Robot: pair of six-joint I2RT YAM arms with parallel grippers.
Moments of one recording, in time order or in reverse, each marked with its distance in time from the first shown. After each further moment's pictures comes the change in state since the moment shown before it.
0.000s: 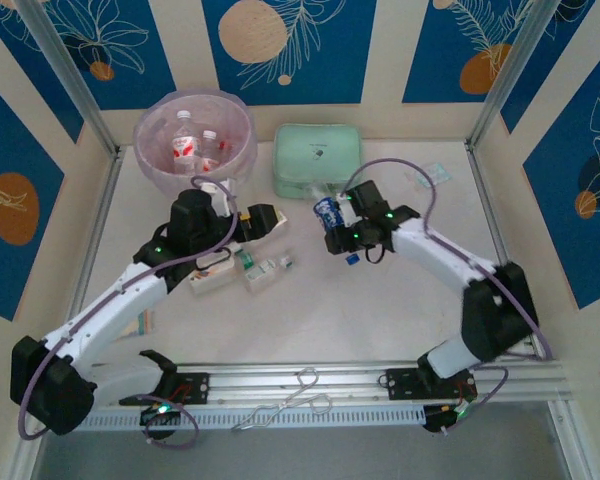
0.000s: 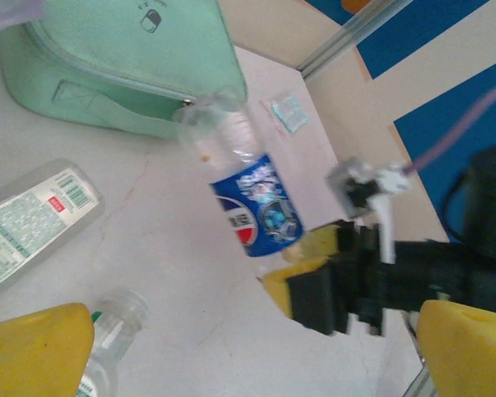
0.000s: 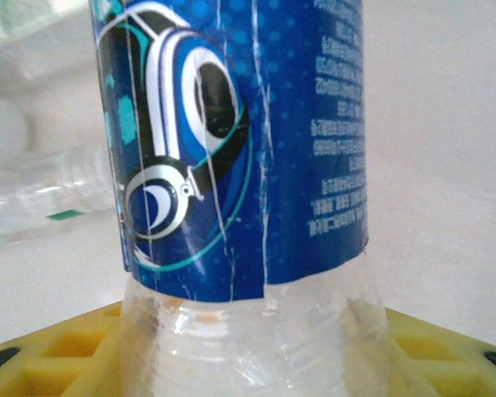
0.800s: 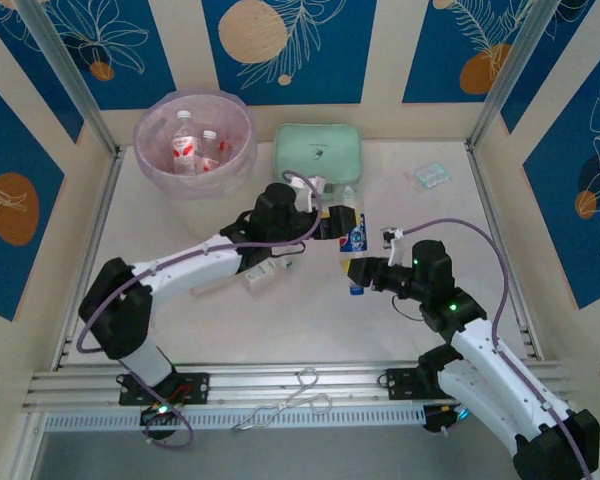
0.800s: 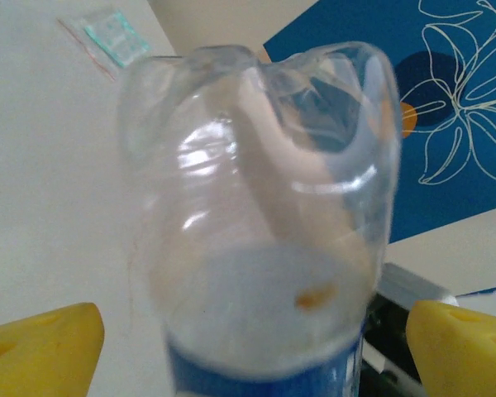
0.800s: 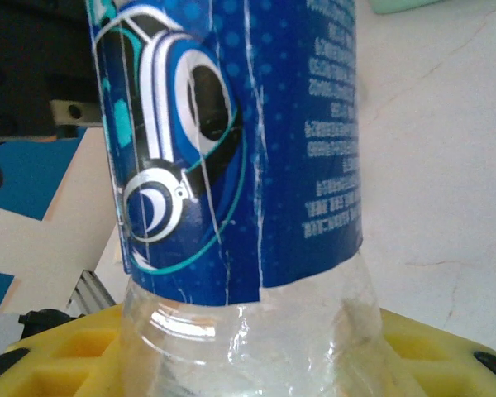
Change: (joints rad) left arm -0.291 0.489 0.257 0.360 0.078 -0.146; right arm -0.064 -0.754 -0.583 0.407 -0.374 0.446
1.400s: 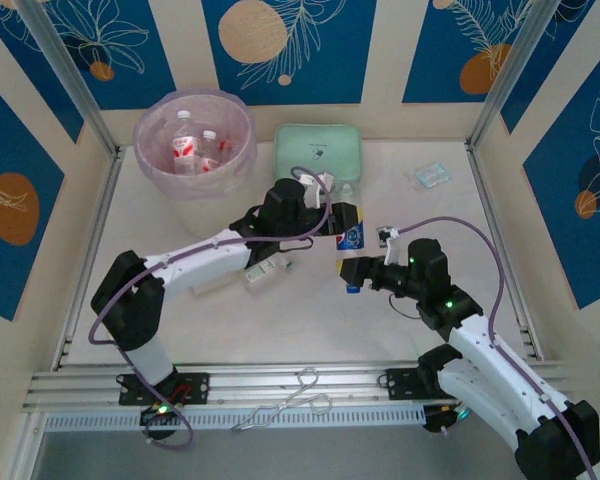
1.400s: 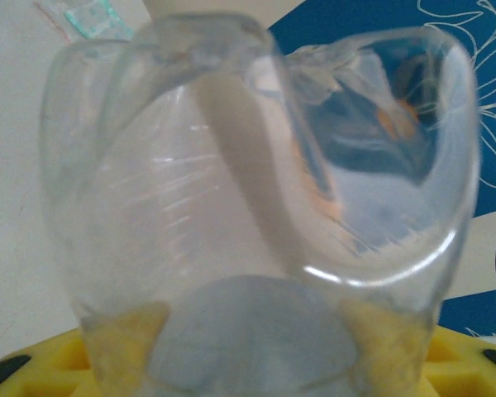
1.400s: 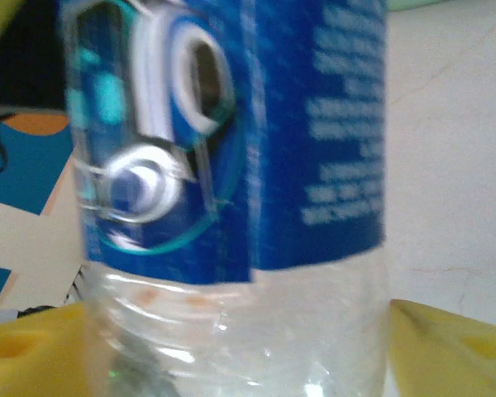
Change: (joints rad) left arm 0.000 0.055 0.080 -0.027 0.024 -0.013; right arm 0.014 0.040 0.002 0.026 0.013 -0.021
